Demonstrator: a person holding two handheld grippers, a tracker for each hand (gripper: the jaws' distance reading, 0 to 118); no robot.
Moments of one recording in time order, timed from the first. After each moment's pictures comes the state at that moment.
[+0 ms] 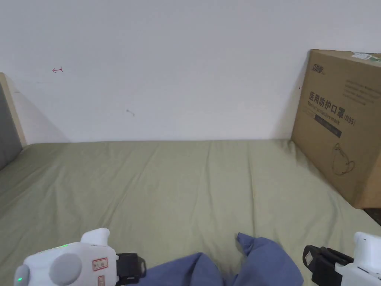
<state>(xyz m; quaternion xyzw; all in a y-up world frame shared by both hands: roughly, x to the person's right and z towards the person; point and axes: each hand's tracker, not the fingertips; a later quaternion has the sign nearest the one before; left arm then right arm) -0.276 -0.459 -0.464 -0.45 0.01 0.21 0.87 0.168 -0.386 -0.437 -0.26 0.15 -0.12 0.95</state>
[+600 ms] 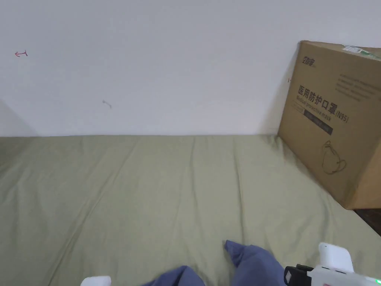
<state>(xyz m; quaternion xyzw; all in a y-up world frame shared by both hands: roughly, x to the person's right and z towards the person) -0.251 -0.508 -0.466 -0.44 -0.10 0.18 0.87 0.172 -0.477 -0.572 -0.41 0.11 -0.13 0.90</state>
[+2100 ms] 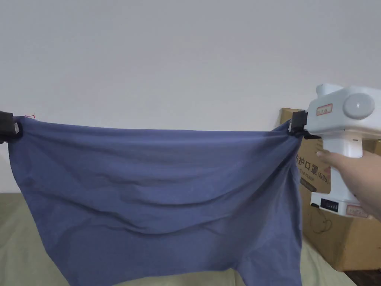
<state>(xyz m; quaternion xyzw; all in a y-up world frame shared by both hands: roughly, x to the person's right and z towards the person) -0.413 -0.154 -0.531 -0.11 0.08 0.11 0.98 0.162 -0.126 -0.700 -0.16 0.11 -0.04 0.98</state>
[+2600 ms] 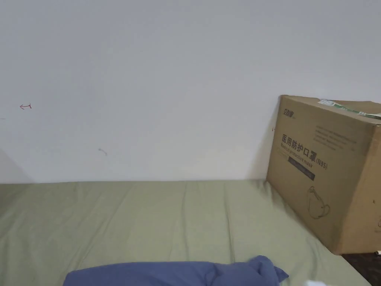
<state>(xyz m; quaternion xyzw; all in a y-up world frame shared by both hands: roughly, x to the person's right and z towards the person) -0.403 -0.482 -0.446 -0.49 0.04 0.18 0.85 0.217 -0.510 -0.612 -0.55 0.09 -0.04 0.83</state>
